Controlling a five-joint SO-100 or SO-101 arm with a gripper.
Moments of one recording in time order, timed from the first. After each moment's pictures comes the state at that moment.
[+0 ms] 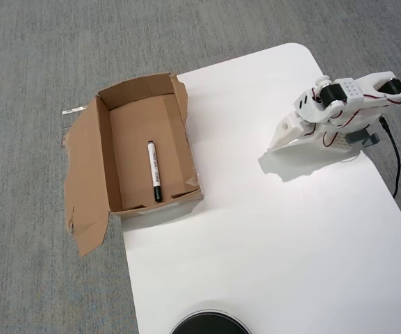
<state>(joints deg) 1.2 193.0 180.9 75.5 174.9</state>
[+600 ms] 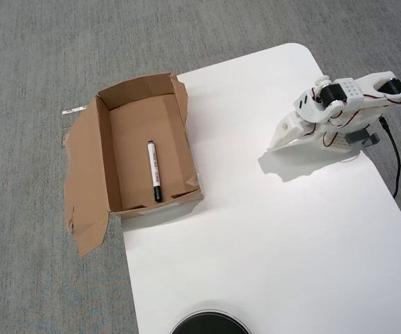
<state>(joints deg) 1.2 193.0 180.9 75.5 175.0</state>
